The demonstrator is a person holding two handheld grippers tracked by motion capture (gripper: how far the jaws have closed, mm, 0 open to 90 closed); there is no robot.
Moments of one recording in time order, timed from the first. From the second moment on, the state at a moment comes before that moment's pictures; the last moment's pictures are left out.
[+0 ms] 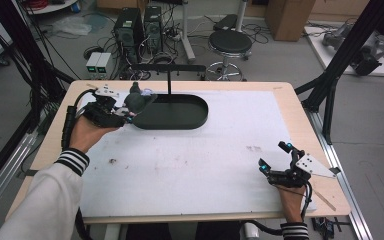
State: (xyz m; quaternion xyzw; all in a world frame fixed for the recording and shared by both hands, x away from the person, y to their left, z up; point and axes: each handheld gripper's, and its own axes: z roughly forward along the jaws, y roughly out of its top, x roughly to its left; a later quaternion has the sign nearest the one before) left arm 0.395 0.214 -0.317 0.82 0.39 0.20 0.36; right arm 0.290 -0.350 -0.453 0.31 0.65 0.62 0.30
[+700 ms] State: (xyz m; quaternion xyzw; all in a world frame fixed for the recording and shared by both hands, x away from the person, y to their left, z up) left arm 0.415 0.232 -0.308 0.79 0.45 0.21 0.36; right arm 0.291 -0.350 -0.453 0.31 0.65 0.62 0.30
